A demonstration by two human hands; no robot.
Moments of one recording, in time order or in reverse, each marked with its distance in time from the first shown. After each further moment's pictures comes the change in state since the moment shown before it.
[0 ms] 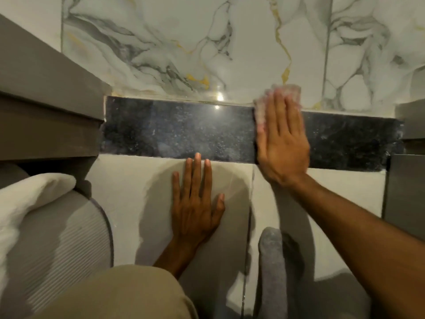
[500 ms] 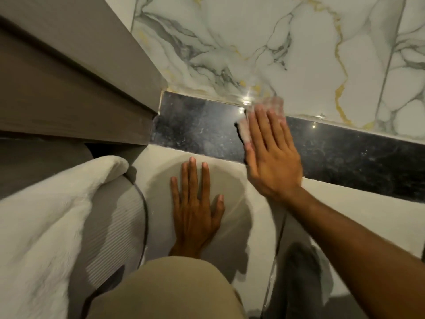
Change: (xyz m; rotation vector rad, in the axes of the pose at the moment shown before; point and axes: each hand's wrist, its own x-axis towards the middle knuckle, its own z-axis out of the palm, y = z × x) left_hand -0.026 -0.051 -0.014 0.078 -0.003 -0.201; right_hand 0.007 -0.082 0.007 0.024 -0.024 -0.233
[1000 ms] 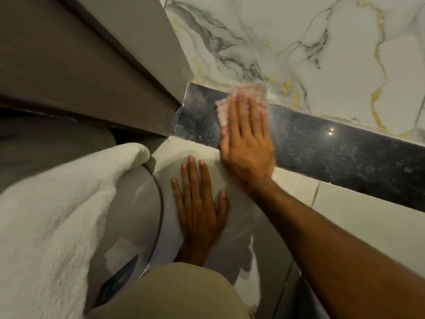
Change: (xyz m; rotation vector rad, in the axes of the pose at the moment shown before) left_hand -0.009 -0.011 0.006 -0.006 0.055 -0.196; right_hand 0.042 -0.098 0.014 0.100 -0.038 0.049
